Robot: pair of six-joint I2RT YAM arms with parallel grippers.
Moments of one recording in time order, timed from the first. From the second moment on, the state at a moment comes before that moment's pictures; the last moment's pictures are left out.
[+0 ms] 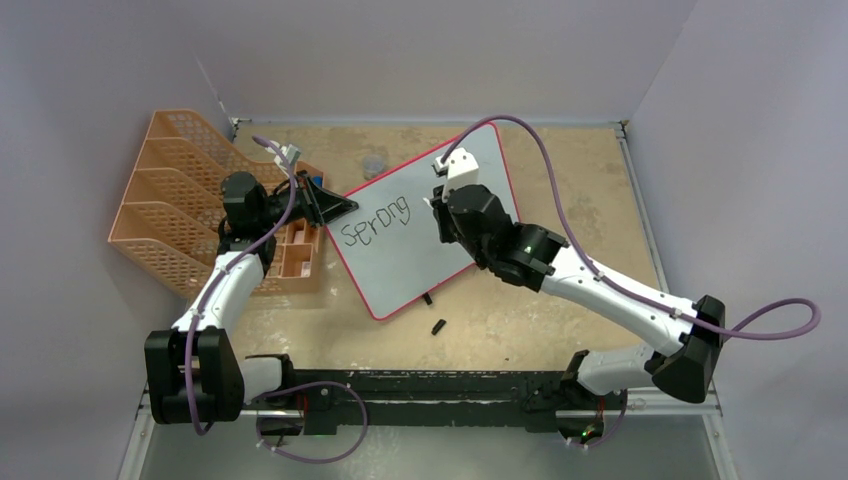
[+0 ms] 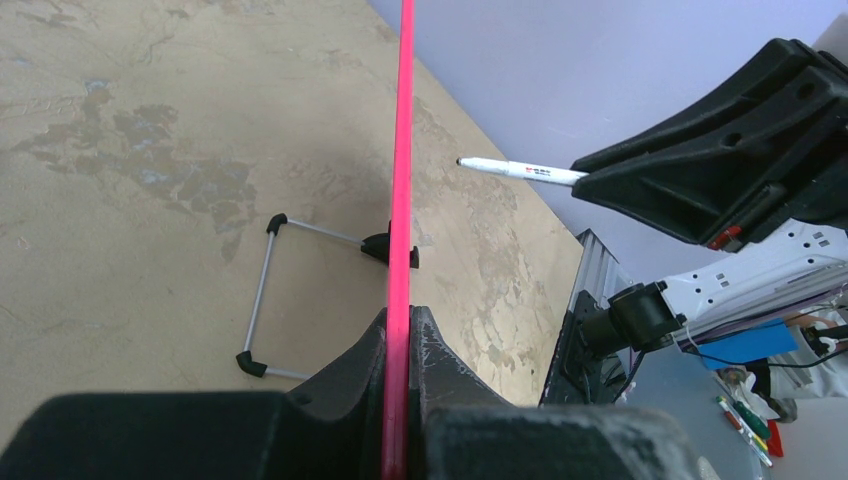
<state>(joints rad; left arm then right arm) 0.04 1.21 0.74 0.38 1.10 -0.55 0.98 1.32 1.27 -0.40 0.48 0.26</state>
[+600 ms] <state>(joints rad) 0.04 1.21 0.74 0.38 1.10 -0.55 0.89 1.32 1.22 -0.36 0.44 0.22</state>
